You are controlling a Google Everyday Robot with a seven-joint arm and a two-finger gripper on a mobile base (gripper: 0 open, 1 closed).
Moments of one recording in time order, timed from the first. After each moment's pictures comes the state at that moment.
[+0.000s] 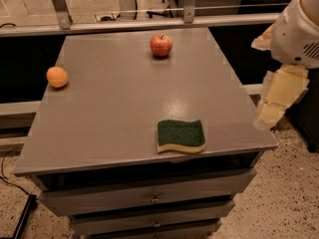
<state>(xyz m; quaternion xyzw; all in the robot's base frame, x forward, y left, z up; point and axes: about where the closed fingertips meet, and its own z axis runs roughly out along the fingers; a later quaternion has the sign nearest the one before) 0.446 -0.195 0.978 -0.61 0.78 -0.02 0.18</state>
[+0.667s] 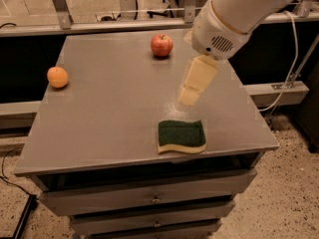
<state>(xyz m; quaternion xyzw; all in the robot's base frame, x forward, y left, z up) 0.505 -0.073 0.965 -0.63 0.74 0.06 0.24</state>
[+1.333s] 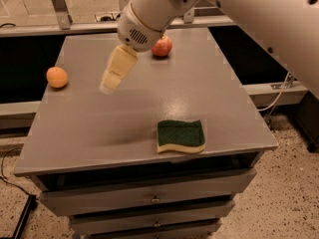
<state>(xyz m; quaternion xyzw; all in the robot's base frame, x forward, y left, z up) 0.570 0.082 0.953 -0.62 0.71 0.15 0.29</state>
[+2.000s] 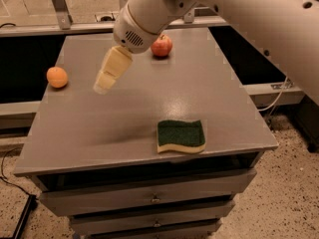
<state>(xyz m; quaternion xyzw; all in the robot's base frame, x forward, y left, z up) 0.573 0.096 0.952 -0.62 0.70 0.17 0.31</state>
